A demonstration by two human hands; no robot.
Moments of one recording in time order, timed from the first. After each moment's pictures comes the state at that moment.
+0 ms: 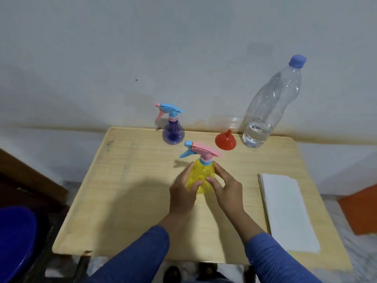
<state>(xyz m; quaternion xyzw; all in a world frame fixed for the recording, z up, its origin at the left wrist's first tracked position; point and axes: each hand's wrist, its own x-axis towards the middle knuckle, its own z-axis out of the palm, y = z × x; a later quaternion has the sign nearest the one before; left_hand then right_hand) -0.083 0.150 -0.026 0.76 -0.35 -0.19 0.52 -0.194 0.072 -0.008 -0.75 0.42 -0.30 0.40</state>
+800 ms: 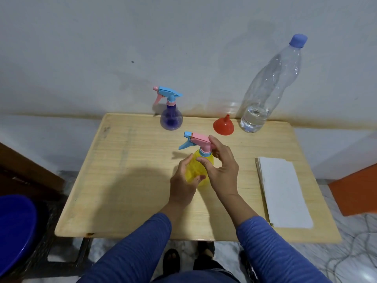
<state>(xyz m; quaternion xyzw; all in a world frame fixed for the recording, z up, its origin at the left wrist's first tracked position) -0.091 0.168 -0.041 0.73 -0.34 -0.27 0.53 -0.175 0.095 0.013 -0.75 0.34 -0.45 0.34</state>
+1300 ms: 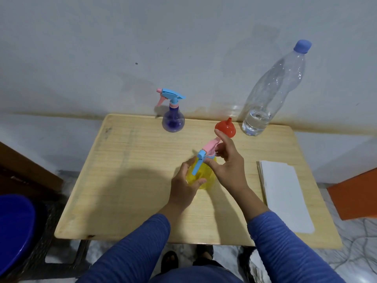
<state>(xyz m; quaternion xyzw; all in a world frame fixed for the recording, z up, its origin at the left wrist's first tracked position) -0.081 0.166 -0.046 0.73 -0.35 -0.27 0.52 -0.178 0.077 0.036 -0.77 0.32 -0.37 0.40</state>
